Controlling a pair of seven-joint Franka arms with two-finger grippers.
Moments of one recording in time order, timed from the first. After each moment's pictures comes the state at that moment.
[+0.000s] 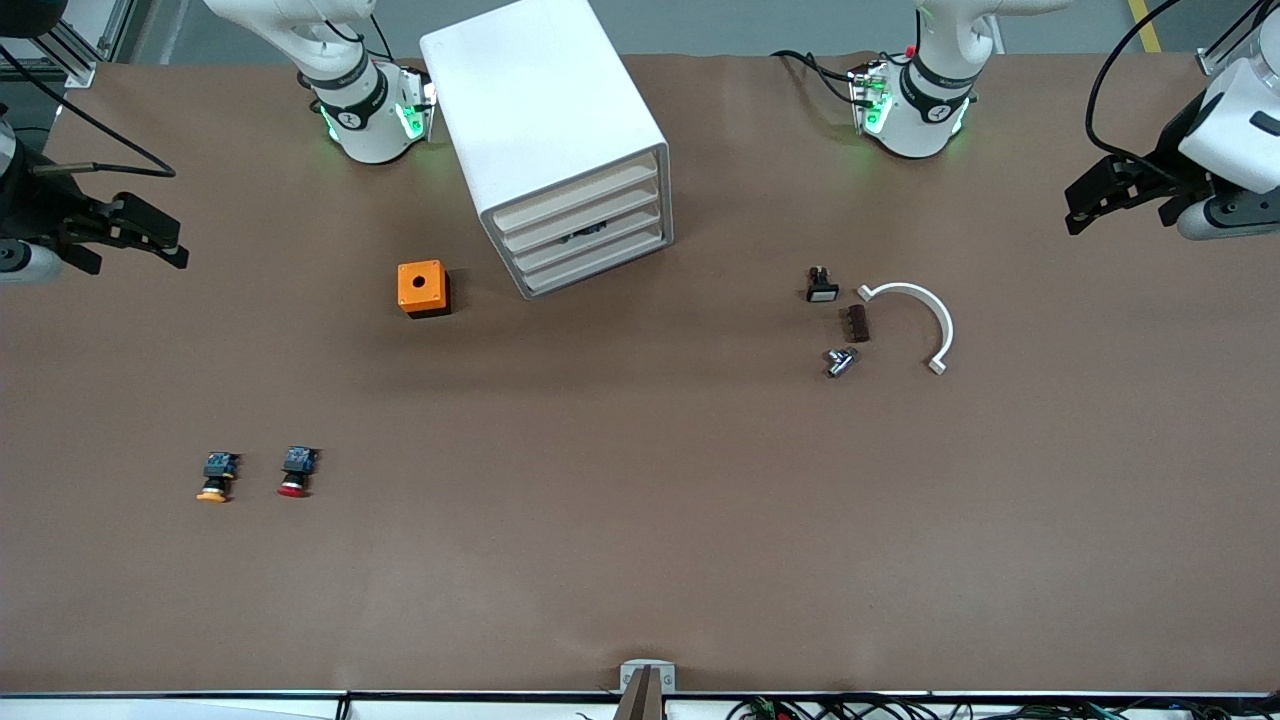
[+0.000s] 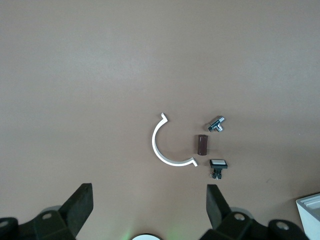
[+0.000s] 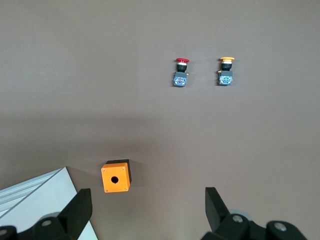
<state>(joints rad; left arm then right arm) -0.04 -0.11 -0.08 -1.65 0.04 1.52 -0.17 -0.01 -0.04 0.01 -1.62 0.03 1.56 -0.04</state>
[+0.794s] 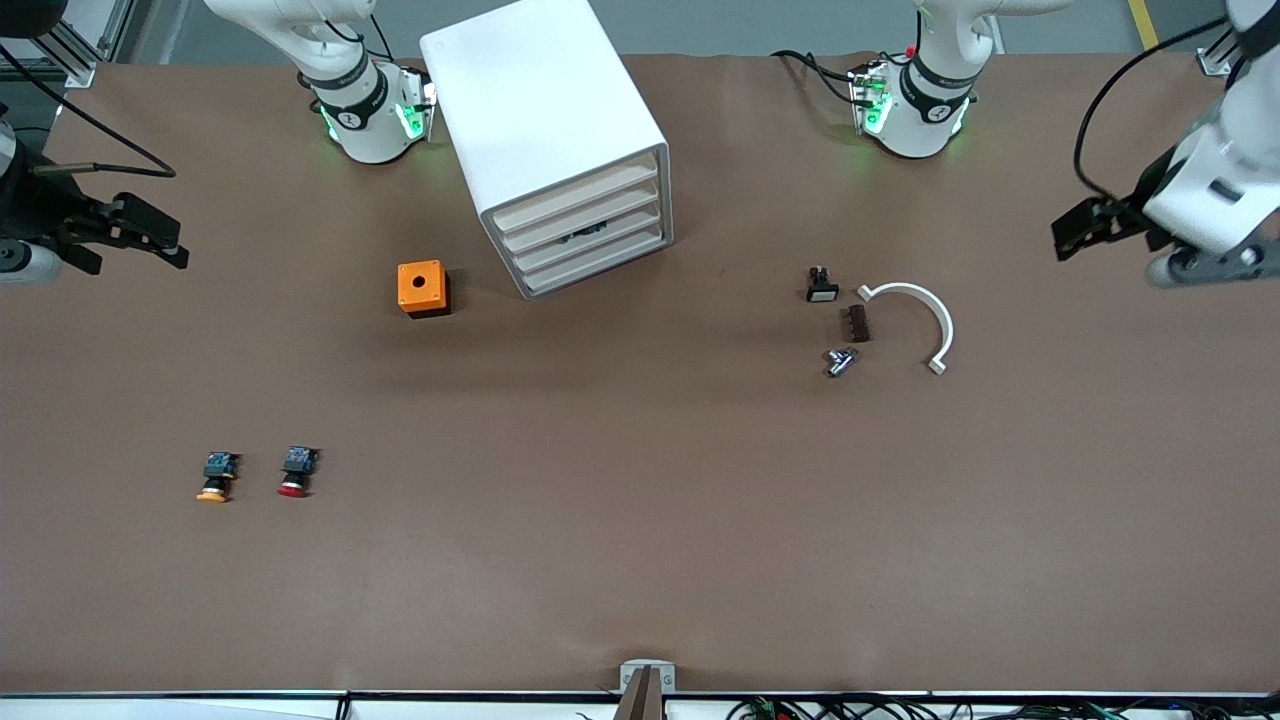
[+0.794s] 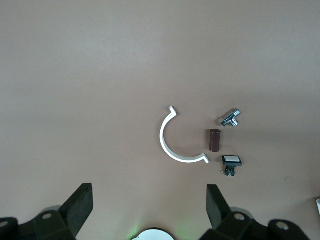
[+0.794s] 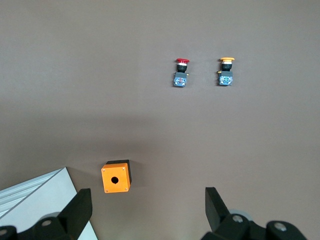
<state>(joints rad) -0.05 0.01 -0.09 -1.65 0.08 1.53 -0.17 -0.01 -0.04 0.01 -1.62 0.03 1.56 -0.04</state>
